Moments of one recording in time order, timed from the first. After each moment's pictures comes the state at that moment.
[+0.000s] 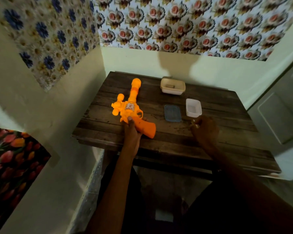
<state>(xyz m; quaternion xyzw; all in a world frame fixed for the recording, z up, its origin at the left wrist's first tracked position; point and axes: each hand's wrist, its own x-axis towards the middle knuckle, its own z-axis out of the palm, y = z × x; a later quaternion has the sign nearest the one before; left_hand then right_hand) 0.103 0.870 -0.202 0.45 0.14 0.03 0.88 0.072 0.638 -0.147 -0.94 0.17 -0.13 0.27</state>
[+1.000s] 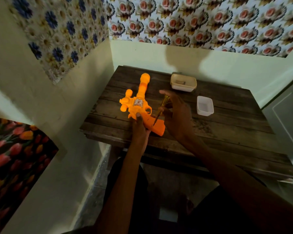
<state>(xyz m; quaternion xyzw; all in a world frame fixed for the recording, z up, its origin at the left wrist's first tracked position) 0.101 0.876 -0.202 0.44 0.15 0.02 0.89 0.076 0.758 -0.100 -0.88 -0.15 -0.21 0.39</state>
